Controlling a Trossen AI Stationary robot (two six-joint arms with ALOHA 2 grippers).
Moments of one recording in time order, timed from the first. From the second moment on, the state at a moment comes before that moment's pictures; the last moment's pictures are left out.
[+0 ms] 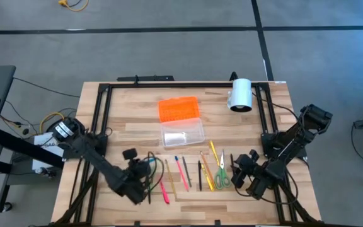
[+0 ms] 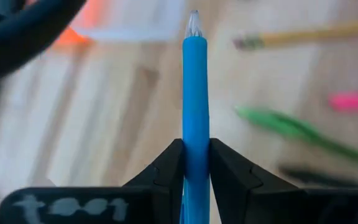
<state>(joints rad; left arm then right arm) -0.68 1.75 1.11 -1.06 -0.67 -1.01 0.93 1.52 0.63 -0.63 0.70 1.56</state>
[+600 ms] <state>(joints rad) -0.18 1.75 1.11 -0.31 -0.55 -0.15 0.93 1.52 0.63 -0.65 0.71 1.54</state>
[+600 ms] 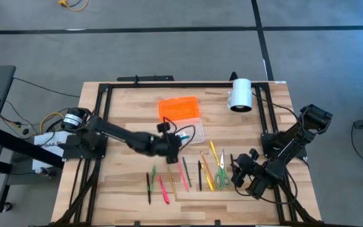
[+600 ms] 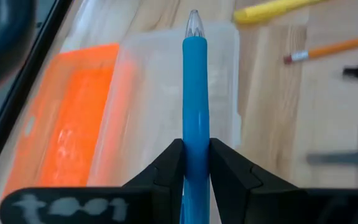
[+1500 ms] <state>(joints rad) 0.00 1.75 1.11 -0.29 -0.37 -0.06 0.88 1.52 0.63 -0.66 0.71 1.51</state>
